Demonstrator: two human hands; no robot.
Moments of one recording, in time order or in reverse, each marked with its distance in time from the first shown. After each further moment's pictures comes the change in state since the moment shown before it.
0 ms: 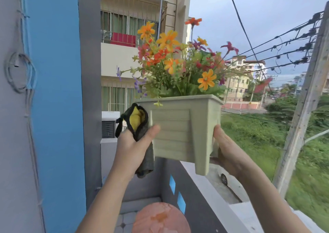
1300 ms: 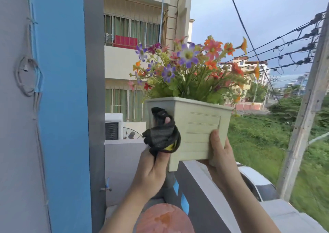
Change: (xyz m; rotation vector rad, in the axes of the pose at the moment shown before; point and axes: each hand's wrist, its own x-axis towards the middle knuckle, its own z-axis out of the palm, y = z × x) left_hand -0.047 0.016 0.015 -0.021 -0.185 0.164; right_hand -0.013 0.013 0.054 0.312 0.194 -0.320
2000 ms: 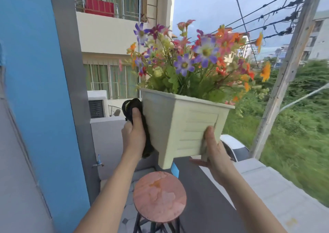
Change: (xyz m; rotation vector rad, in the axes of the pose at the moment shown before) left_hand 0.039 -0.095 -0.023 -0.006 0.314 -0.492; right_hand -0.049 0.032 -0.016 -0.294 0.061 0.210
